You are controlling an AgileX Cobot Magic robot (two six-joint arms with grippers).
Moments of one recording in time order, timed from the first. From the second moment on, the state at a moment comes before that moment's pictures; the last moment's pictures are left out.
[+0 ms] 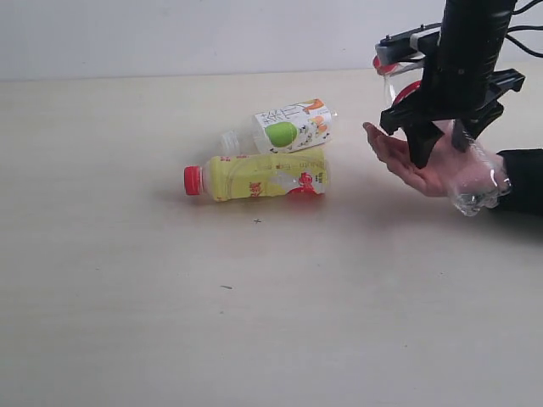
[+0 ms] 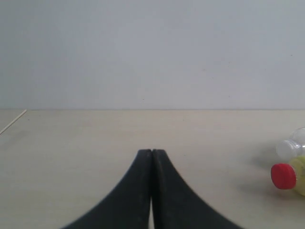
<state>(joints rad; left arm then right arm) 0.11 0.01 0.00 0.07 0.15 -0.06 0.26 2.00 -1.54 -0.08 1.23 -0.05</state>
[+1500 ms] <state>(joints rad) 0.11 0.01 0.00 0.07 0.15 -0.06 0.26 2.03 -1.54 -0.10 1.21 -0.08</state>
